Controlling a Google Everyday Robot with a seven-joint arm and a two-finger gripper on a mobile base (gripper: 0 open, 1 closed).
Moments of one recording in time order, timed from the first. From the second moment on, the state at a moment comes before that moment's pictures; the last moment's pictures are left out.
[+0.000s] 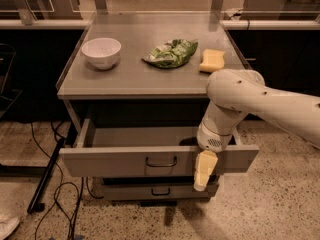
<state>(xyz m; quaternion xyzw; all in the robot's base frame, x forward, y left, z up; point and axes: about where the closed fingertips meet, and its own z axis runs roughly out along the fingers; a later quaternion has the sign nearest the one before) 0.478 -0.126 0.669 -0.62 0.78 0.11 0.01</state>
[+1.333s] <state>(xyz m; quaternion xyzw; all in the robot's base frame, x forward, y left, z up) 0.408 -0.172 0.675 -0.60 0.79 0.14 -0.02</state>
